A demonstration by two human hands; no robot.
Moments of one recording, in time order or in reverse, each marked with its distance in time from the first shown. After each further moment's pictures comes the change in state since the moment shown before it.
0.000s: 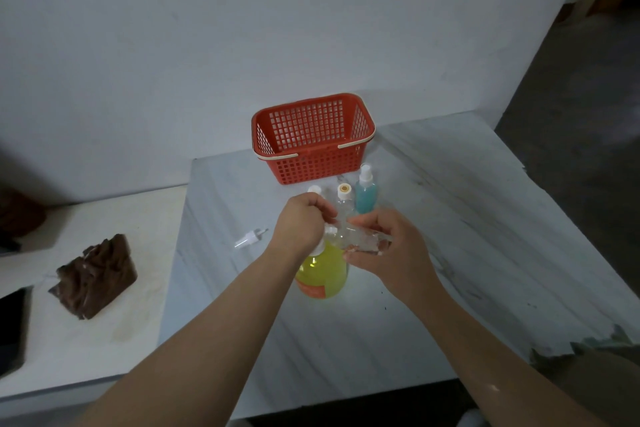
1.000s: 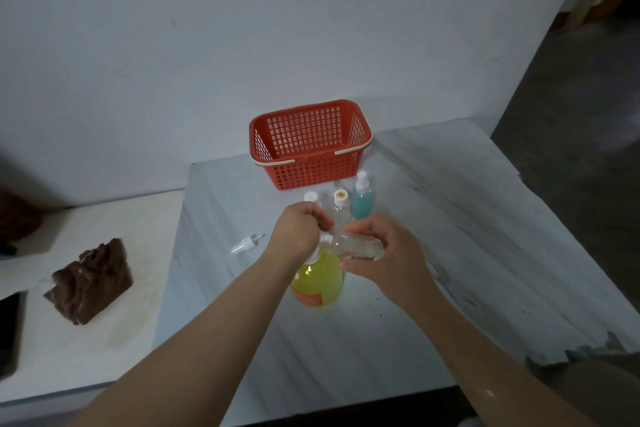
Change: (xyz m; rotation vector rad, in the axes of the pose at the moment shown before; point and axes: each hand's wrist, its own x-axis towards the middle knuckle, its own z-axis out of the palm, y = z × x) left_hand 0.000 -0.001 -0.001 0.015 -0.011 0.006; right_hand 0.003 0.001 -0.004 -0.003 -0.048 -0.007
